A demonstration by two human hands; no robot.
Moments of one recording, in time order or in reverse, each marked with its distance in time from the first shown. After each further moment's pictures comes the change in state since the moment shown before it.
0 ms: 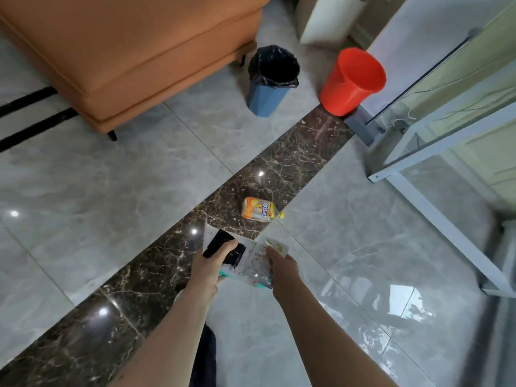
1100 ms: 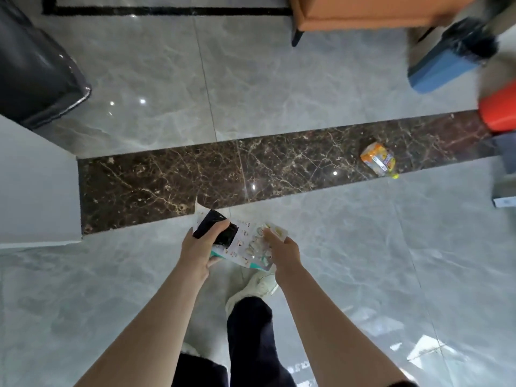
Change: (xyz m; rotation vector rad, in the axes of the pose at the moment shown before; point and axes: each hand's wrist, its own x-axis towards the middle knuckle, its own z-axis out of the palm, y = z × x) left_hand -0.148 -0.347 -0.402 -0.498 0.304 0.104; right_hand -0.141 0.461 -0.003 -0.669 -0.298 -0.128
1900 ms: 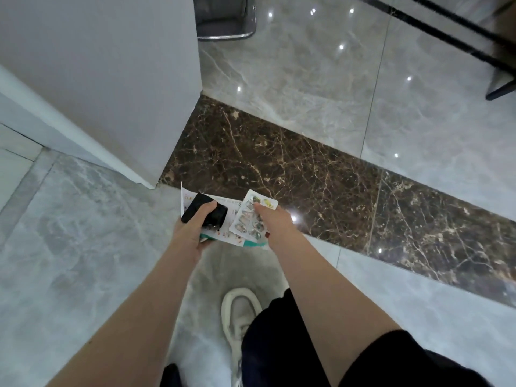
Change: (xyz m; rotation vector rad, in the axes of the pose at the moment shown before) left_hand 0.291 -0.054 -0.285 -0.575 0.243 0.129; right_hand 0.175 0.106 0.388 -0.608 -0.256 -0.122
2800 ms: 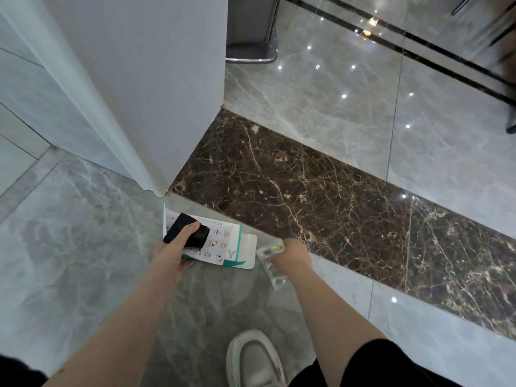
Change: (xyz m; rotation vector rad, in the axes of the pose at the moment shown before) left_hand 0.088 -0.034 -0.071 -0.032 0.100 0.102; right_hand 0.095 0.065 0.013 -0.733 0.140 -0.264
